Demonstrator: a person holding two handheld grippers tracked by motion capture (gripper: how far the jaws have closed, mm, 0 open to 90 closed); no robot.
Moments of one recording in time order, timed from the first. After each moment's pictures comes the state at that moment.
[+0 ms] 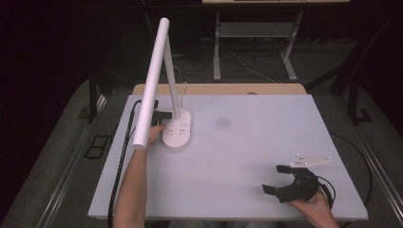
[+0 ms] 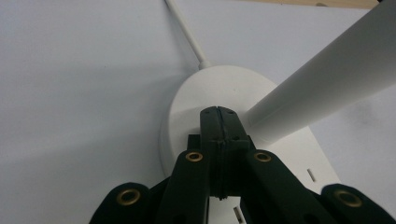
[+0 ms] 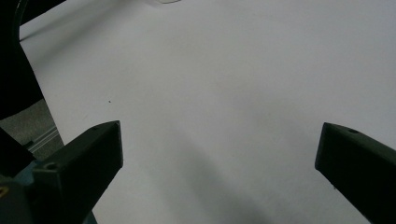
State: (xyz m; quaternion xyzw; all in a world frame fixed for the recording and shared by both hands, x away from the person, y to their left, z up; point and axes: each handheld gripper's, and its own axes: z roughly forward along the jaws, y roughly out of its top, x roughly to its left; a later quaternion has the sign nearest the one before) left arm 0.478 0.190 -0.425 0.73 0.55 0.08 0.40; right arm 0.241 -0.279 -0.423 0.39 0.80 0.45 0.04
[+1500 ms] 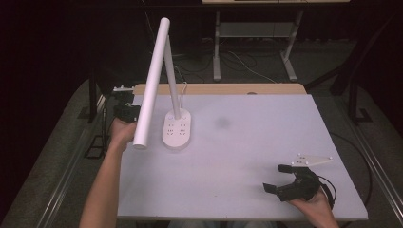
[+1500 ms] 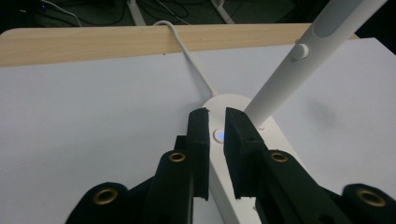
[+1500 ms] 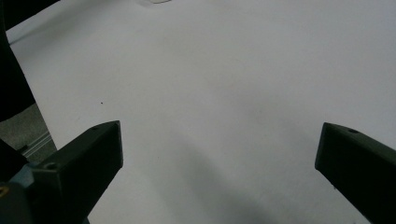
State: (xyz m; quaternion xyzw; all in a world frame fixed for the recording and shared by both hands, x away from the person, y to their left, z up) left arm 0.431 0.240 -0.354 0.72 0.52 0.14 0.43; right arm 0.242 -0.282 -0.424 0.40 0.80 0.44 0.05
